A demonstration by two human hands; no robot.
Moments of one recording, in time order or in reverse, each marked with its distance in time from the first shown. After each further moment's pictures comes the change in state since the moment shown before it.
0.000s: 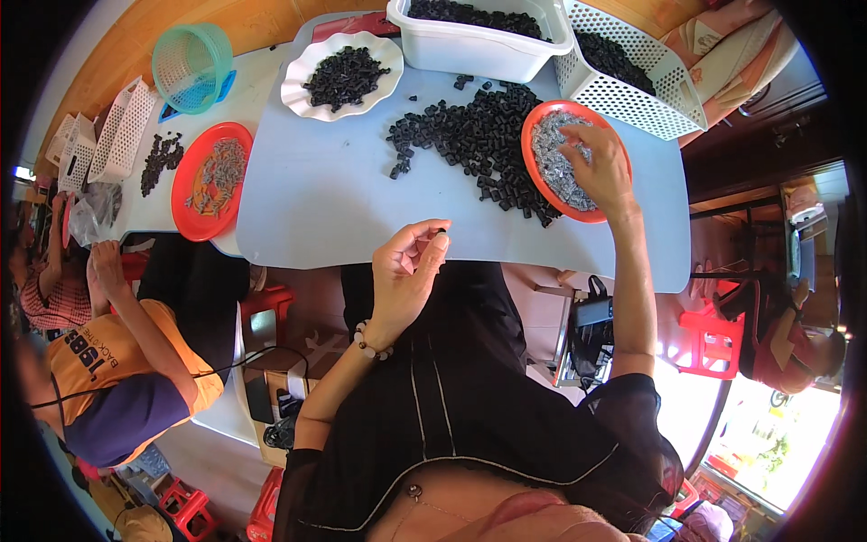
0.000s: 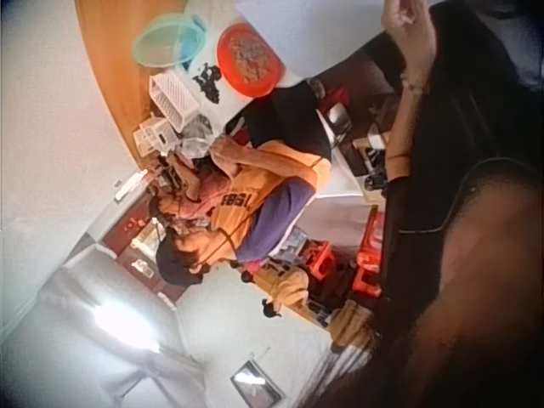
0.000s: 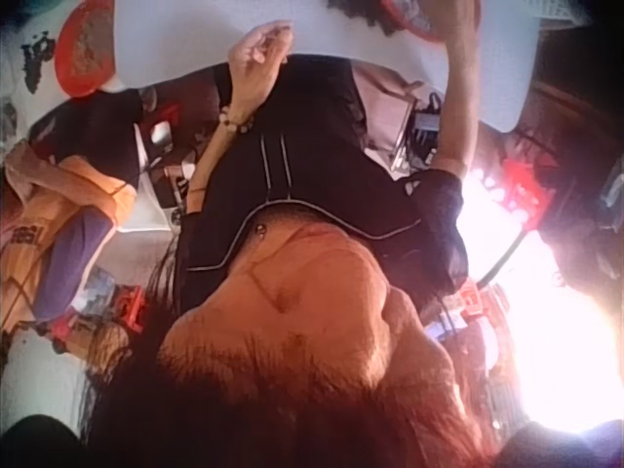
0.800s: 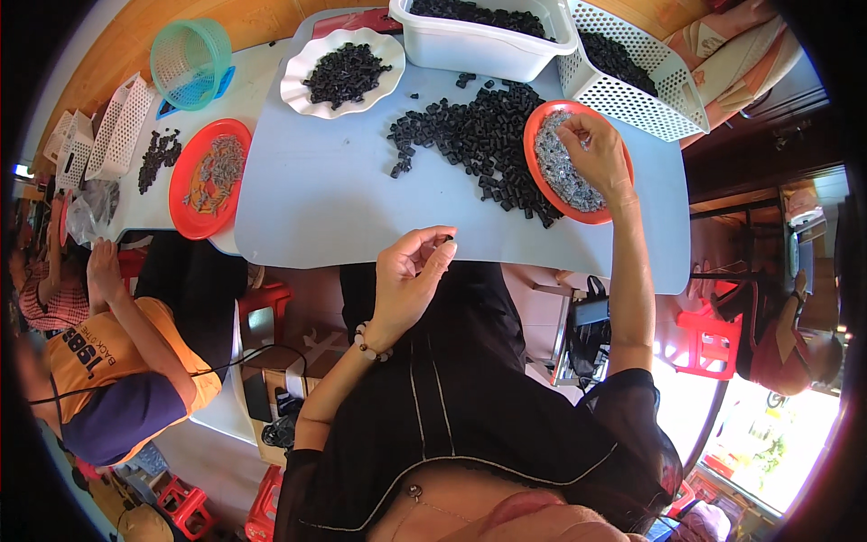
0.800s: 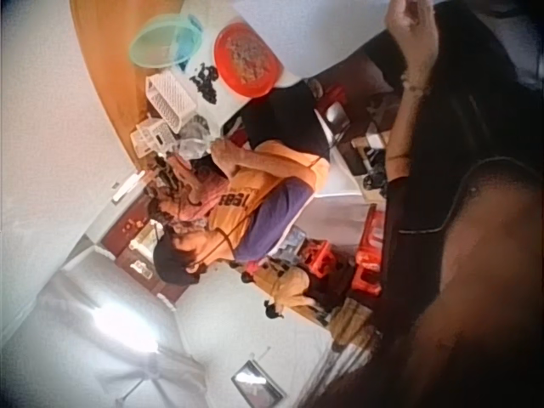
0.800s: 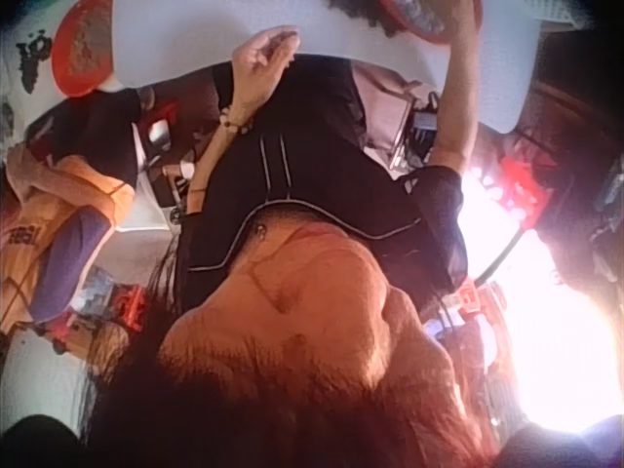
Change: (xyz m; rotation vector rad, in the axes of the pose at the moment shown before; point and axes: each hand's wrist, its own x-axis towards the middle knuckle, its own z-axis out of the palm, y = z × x) left_hand -0.003 -0.006 -0.002 0.002 -0.048 -0.072; right_hand 0.018 0.013 0.014 0.119 -0.082 0.148
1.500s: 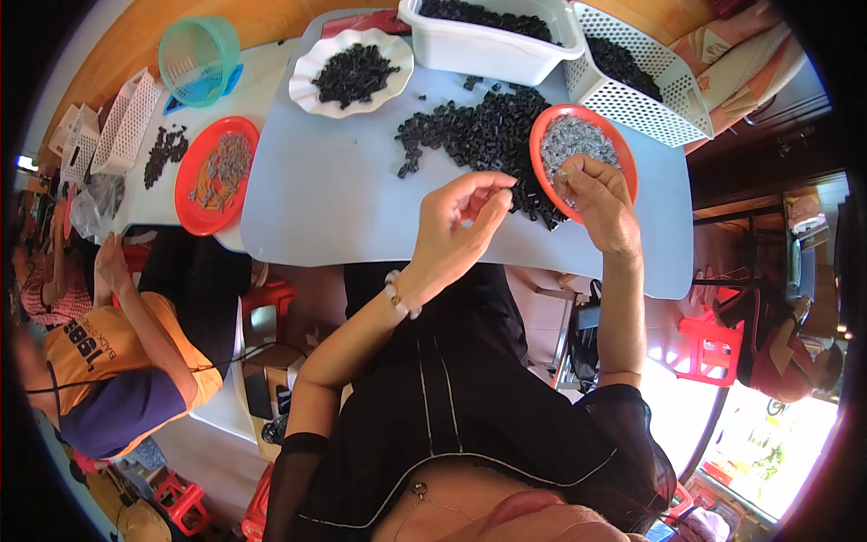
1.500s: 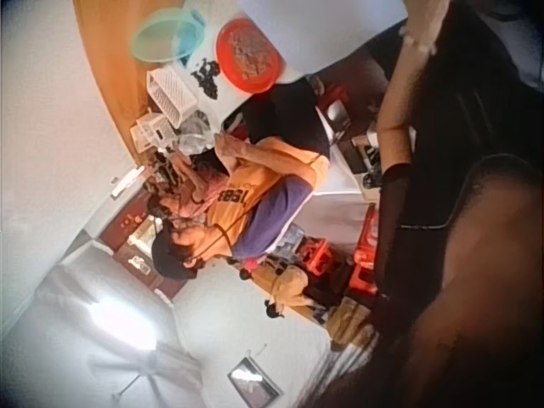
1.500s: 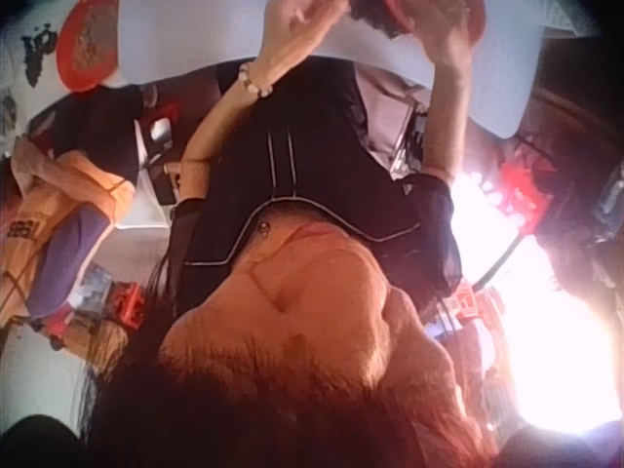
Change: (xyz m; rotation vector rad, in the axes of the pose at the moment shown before) left_hand 0.062 0.027 0.043 0.039 -0.060 0.184; right_hand -0.053 -0.071 -0.021 1.102 -0.244 0.169
